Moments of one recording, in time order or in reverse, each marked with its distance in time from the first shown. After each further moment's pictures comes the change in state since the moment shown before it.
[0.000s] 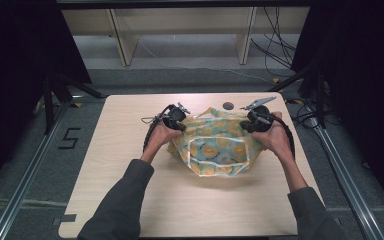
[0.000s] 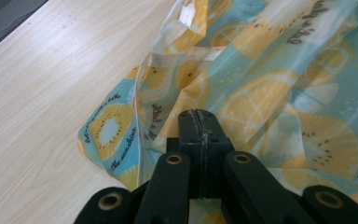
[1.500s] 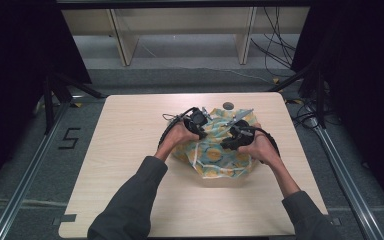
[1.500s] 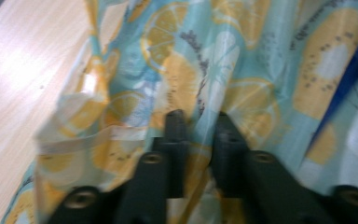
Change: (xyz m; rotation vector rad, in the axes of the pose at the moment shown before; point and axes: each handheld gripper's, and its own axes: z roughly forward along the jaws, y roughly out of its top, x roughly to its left) left arm -0.044 0.038 0.016 0.026 -0.142 0.195; right arm 0.045 -0.013 0.036 0.085 0.272 -0.150
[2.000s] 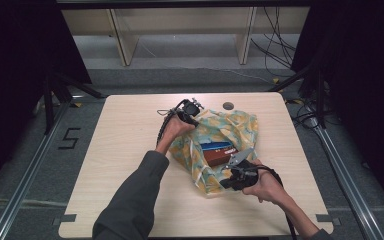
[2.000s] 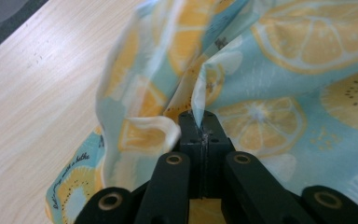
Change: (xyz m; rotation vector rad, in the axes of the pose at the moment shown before) left arm 0.035 -0.004 0.006 -0.001 0.084 -0.177; right arm 0.080 -0.072 -0.006 0.054 0.203 -0.086
